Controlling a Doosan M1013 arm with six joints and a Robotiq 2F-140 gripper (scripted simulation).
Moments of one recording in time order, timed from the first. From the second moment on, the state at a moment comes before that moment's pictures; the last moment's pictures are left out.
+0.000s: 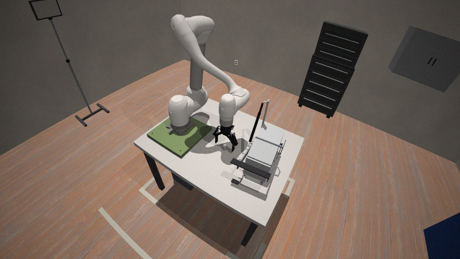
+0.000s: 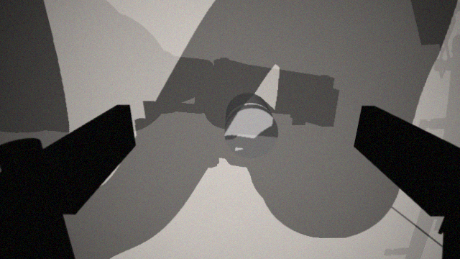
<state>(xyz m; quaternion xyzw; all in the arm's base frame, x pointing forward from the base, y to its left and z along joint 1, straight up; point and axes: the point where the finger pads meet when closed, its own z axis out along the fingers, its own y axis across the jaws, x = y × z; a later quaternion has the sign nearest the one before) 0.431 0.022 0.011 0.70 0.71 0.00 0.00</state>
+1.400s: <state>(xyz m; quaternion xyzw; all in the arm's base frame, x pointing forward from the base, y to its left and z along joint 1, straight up) 0.431 0.022 0.087 0.70 0.71 0.00 0.00</state>
